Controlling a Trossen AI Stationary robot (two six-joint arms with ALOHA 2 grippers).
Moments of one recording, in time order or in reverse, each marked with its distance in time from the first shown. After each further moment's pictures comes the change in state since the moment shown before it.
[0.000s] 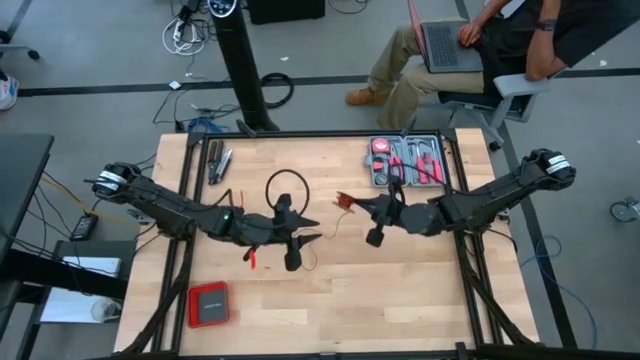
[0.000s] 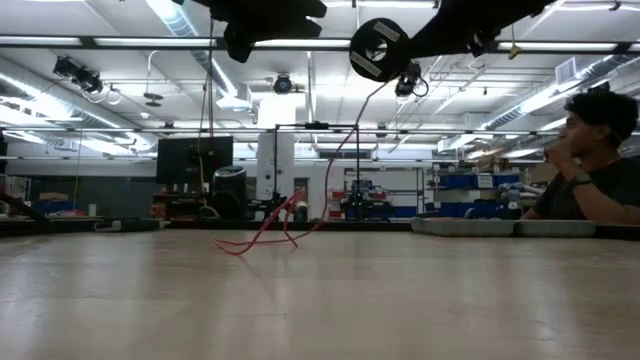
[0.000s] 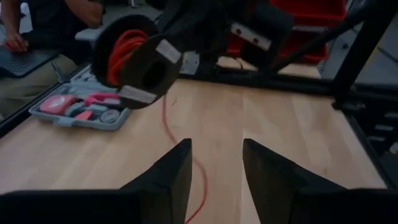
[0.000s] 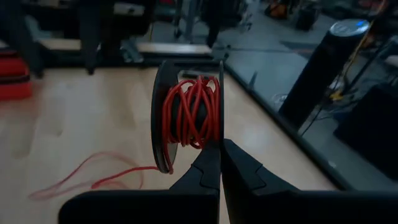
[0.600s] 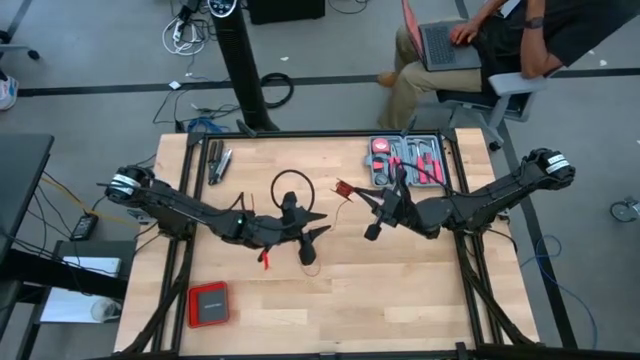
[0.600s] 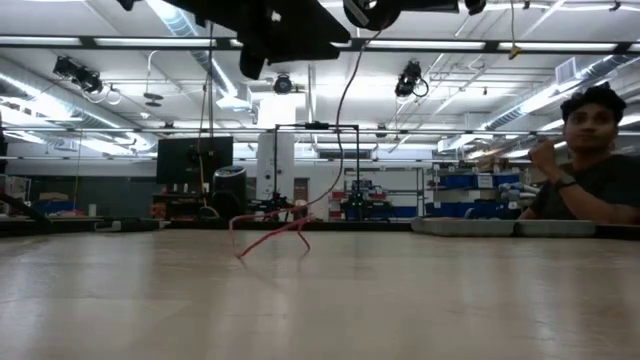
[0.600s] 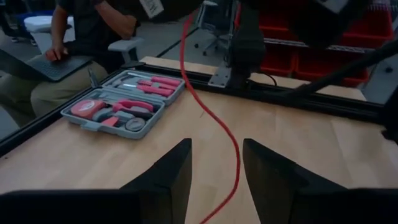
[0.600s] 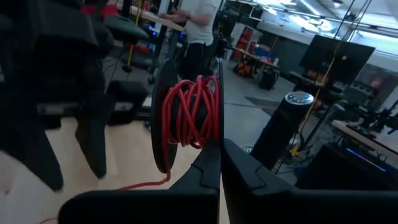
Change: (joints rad) left arm 0.030 0.133 0.000 0.191 -0.126 -0.001; right arm 0.032 0.003 0.000 0.335 0.124 -0.357
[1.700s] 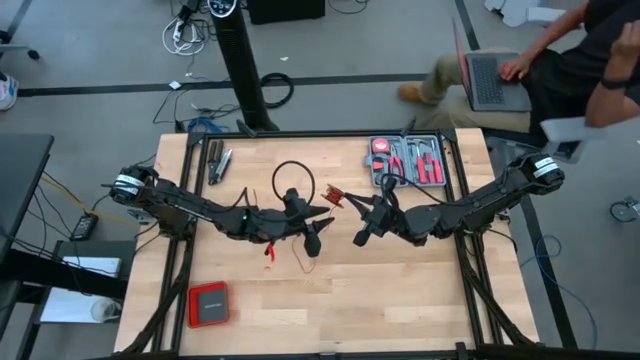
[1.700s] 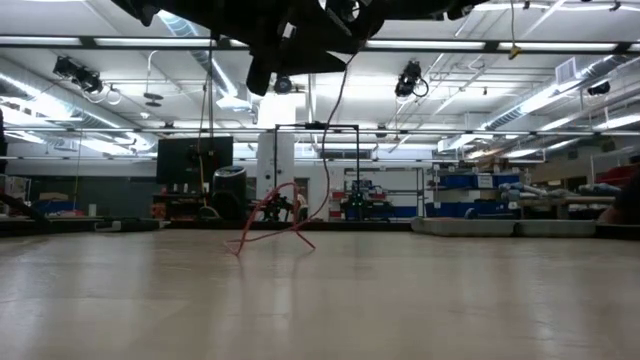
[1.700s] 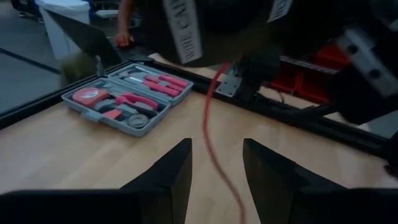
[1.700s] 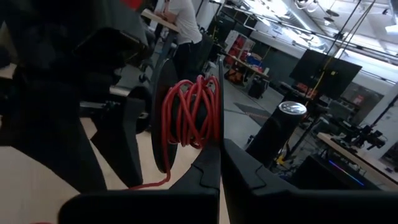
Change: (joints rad) left arm 0.050 0.027 0.000 0.036 0.010 -0.124; right arm 0.010 0.148 0.000 0.188 0.027 -0.128
